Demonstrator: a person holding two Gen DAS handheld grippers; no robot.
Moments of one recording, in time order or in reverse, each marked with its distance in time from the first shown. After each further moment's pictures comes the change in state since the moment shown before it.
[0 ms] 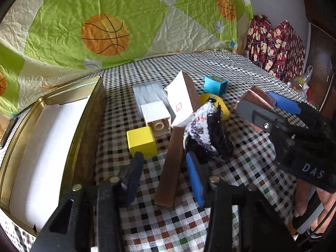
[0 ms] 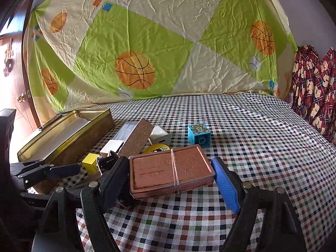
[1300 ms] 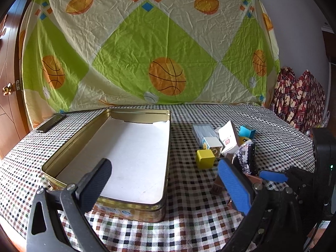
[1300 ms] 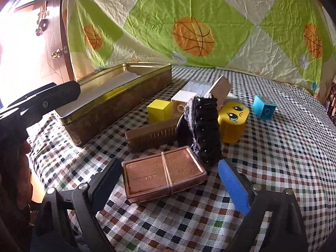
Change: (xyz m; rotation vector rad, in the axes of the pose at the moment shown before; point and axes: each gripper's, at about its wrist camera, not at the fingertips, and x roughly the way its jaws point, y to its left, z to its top) left arm -0.092 0.070 -0.047 -0.206 -0.340 0.181; right arm 0.003 0.073 -0.039 -0.188 0.208 0.236
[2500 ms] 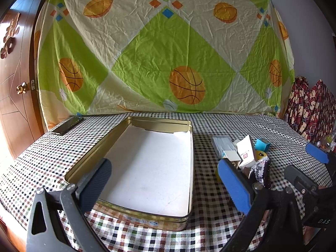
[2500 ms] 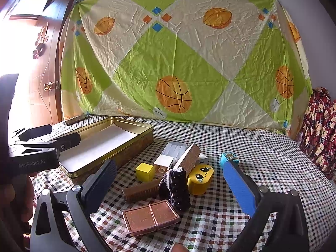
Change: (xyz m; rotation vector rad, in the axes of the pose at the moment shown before) left arm -0.009 0.026 0.022 -0.047 -0.023 0.098; right arm -0.072 0.010 0.028 -0.010 -0.352 -0.188
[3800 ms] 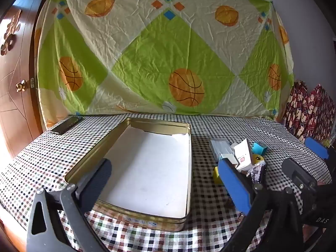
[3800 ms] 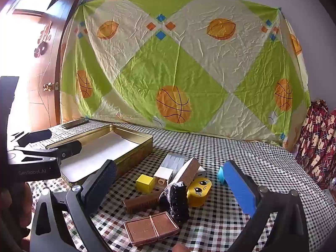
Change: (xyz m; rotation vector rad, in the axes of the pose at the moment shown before) left arm -0.005 0.002 0.003 -0.020 -0.004 -0.011; right arm -0.002 0.012 0.014 -0.043 -0.048 -0.026
